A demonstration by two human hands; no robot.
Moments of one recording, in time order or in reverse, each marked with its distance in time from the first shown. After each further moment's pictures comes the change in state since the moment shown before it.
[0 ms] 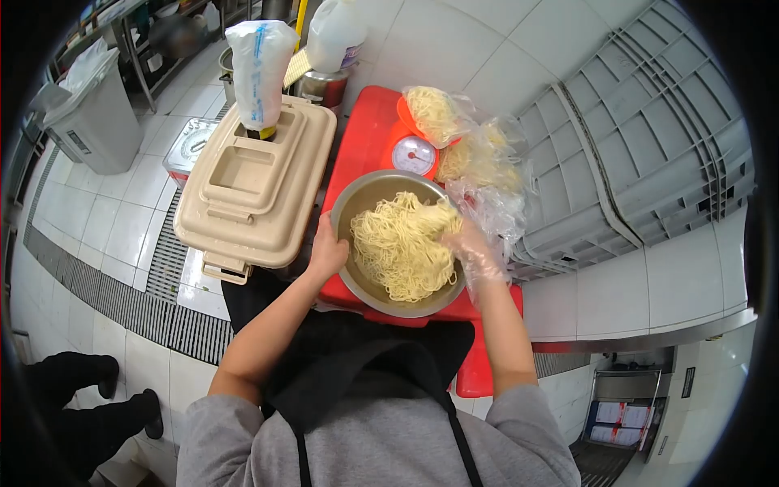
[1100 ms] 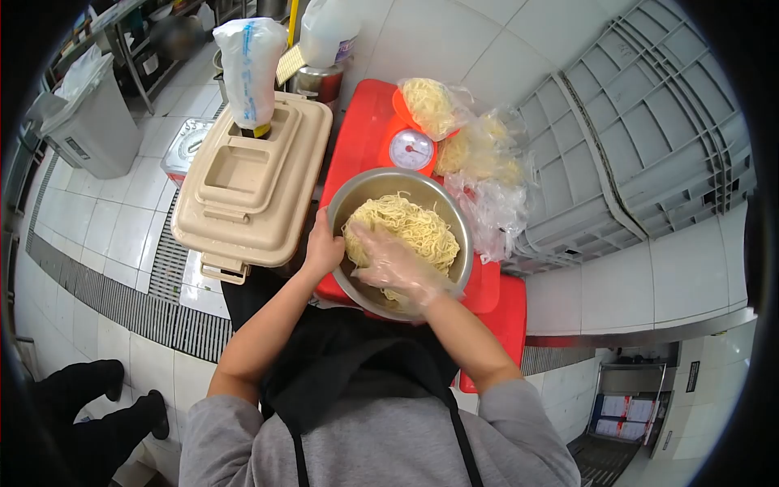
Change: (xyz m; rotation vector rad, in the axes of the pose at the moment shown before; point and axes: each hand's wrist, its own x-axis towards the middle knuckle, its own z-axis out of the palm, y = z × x) left_hand 0.001 0.006 -0.004 0.097 -0.029 0.033; right_hand -0.031 -0.017 0.108 -0.794 -0.305 -0.421
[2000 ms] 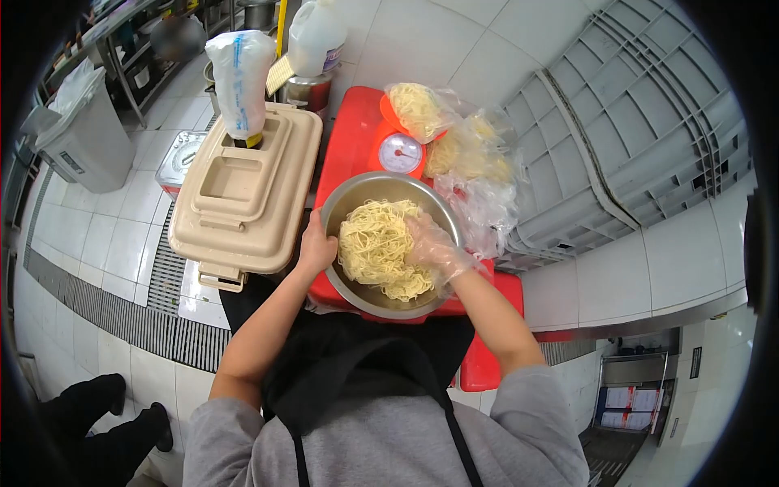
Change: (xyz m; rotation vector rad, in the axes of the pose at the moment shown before) left_hand 0.011 -0.003 -0.001 0.013 0.003 0.004; right_hand -0.015 0.090 -0.025 -0.166 -0.056 0.230
